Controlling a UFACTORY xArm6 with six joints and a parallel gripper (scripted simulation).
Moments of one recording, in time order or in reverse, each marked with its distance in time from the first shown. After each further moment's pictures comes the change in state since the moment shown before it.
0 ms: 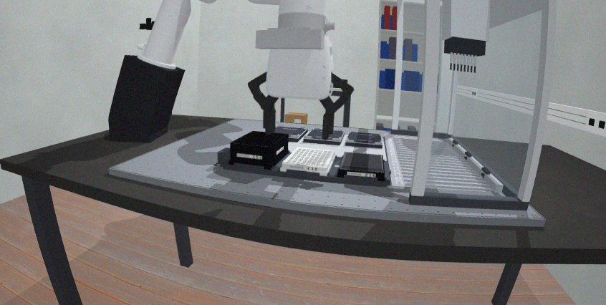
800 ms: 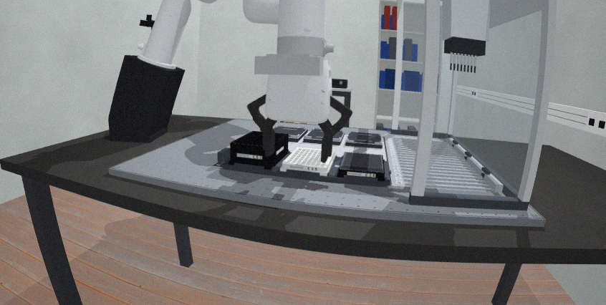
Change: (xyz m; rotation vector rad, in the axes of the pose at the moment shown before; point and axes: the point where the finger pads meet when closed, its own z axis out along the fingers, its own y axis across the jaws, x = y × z) arm 0.000 0.000 0.036 0.000 0.000 0.000
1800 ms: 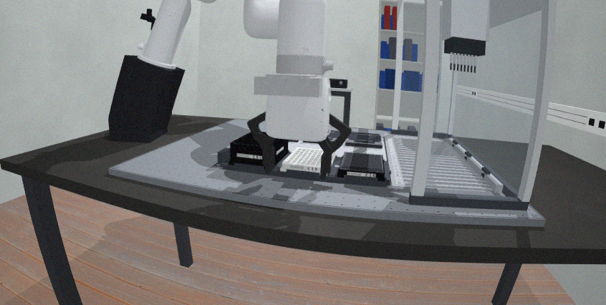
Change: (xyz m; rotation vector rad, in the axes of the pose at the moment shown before) arm 0.000 0.000 0.028 0.001 0.000 0.000
